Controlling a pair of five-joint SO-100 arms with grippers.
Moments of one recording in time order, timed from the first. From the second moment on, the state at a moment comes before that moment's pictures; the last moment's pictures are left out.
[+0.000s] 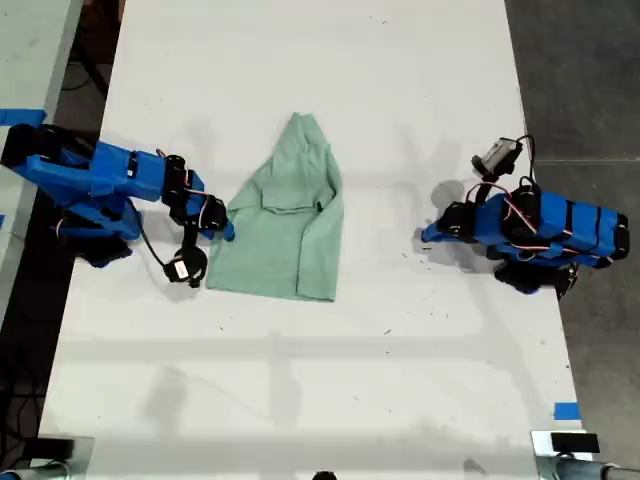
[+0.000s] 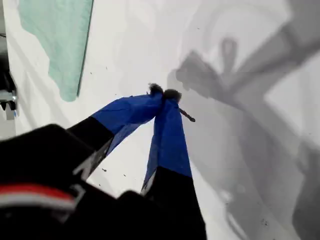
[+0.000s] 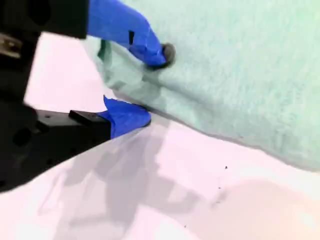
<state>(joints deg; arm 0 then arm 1) -12.7 114.3 142.2 54.0 6.8 15.7 200.2 174.9 75.7 -0.8</state>
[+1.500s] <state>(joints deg) -9.5 63.1 55.0 86.3 19.2 15.7 200.2 174.9 75.7 -1.1</state>
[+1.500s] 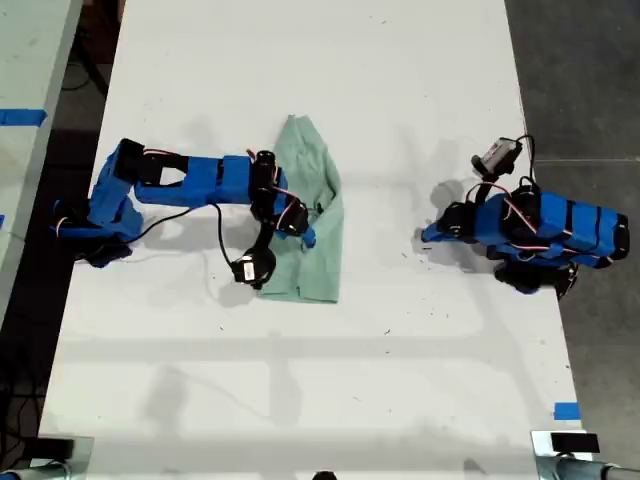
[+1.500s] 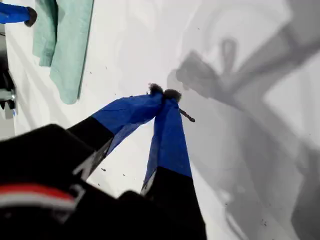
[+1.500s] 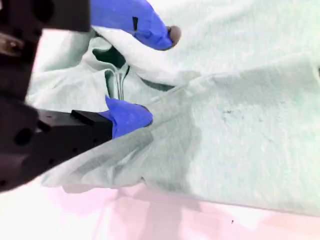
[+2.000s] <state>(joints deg) -9.7 102.5 80.6 77.4 17.1 15.7 200.2 174.9 75.7 -1.1</state>
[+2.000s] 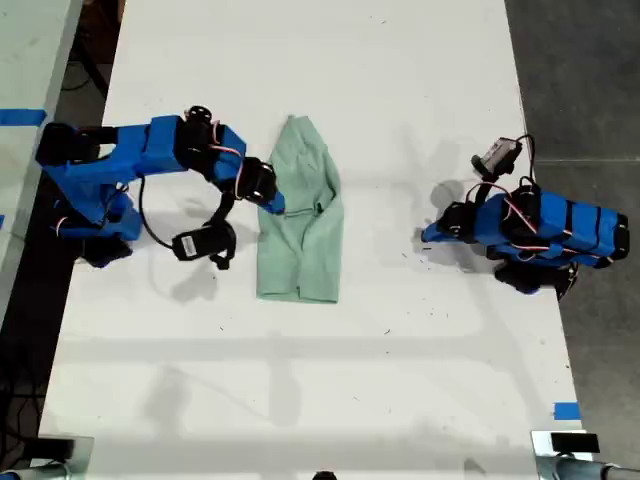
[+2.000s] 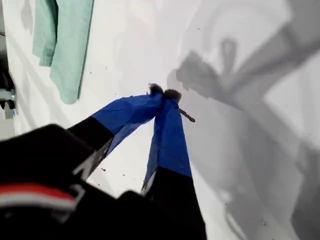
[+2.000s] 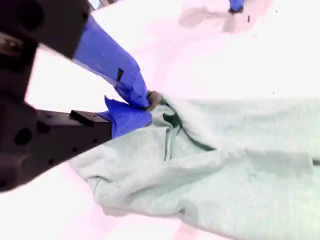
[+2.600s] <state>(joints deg) -19.4 199.0 178.3 54.0 10.2 15.7 200.2 174.9 77.0 -1.5</state>
